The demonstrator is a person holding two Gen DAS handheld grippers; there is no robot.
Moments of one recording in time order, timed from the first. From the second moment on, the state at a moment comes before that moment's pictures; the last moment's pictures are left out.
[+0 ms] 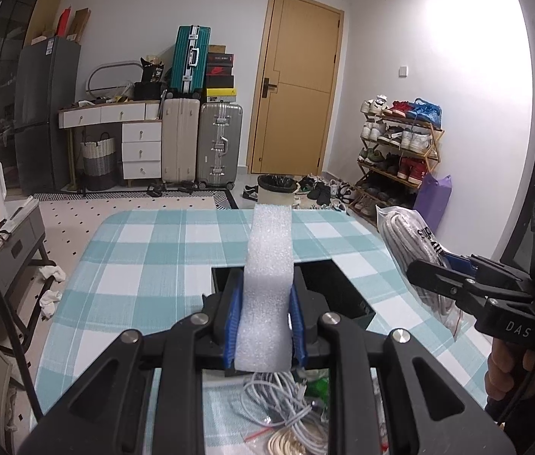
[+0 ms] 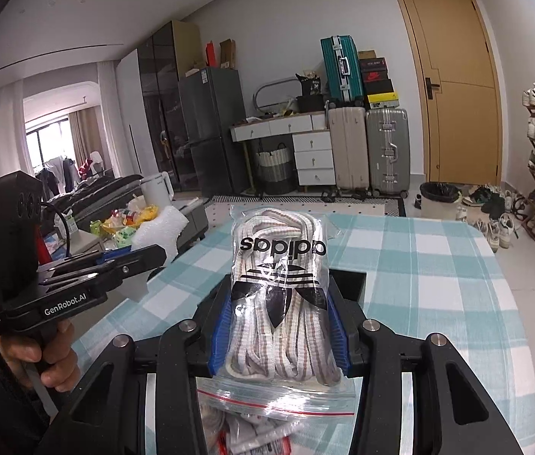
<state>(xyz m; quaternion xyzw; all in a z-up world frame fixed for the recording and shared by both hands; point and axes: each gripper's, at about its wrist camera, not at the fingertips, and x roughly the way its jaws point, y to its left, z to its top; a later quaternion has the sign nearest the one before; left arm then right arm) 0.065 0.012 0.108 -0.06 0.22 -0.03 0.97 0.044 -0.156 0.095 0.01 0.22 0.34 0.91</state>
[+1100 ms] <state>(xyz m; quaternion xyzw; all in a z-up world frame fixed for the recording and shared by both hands) 0.145 -0.006 0.057 -0.05 0.30 -0.04 0.95 0.135 -0.115 0.030 -0.03 0.31 0.32 0.90</state>
